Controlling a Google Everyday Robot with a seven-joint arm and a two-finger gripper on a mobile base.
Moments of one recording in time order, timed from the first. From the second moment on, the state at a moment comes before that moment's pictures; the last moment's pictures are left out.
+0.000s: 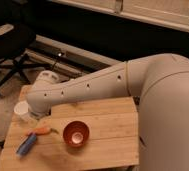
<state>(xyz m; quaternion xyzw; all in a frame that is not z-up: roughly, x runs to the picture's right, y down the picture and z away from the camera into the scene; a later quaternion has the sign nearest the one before) -0.267 0.119 0.670 -0.29 -0.15 0.21 0.92</state>
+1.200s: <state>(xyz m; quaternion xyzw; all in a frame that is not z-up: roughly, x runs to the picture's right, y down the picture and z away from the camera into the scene) -0.277 0.181 0.729 -0.32 -0.14 0.09 0.93</state>
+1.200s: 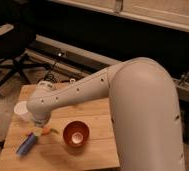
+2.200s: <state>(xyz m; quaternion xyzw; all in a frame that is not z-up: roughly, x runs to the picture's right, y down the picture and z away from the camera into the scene) -0.299 0.224 0.765 -0.34 -0.13 0.03 0.93</state>
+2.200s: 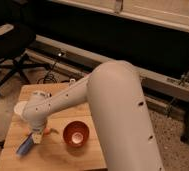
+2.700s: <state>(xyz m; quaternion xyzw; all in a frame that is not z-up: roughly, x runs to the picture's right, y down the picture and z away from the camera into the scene) -0.294 0.220 0.783 -0.34 -0.12 0.02 0.93</state>
